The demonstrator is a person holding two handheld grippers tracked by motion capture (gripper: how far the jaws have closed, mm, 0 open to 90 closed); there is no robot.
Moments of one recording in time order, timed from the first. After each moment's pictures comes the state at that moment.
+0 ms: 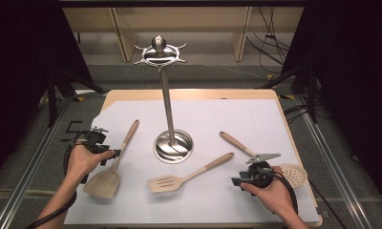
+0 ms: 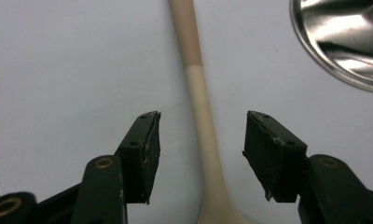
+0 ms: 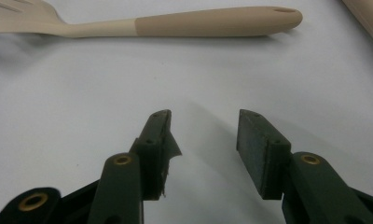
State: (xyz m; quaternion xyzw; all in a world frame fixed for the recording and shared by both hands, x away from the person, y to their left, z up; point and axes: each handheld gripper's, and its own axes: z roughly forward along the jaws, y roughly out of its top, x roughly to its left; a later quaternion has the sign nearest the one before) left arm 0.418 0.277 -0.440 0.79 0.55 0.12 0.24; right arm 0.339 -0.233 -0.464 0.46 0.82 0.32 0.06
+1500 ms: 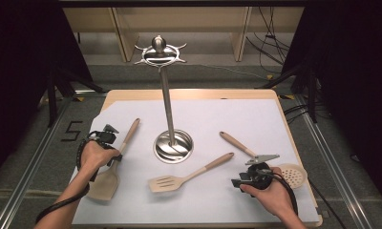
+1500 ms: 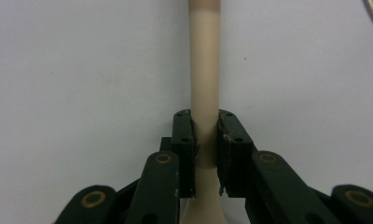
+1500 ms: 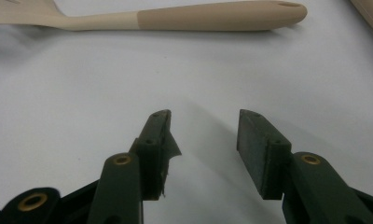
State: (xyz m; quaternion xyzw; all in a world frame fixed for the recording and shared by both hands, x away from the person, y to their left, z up) left arm 0.437 0.260 -0.459 0.79 0.59 0.06 0.16; right arm 0.335 -0.231 -0.464 0.46 0.83 0.31 0.06
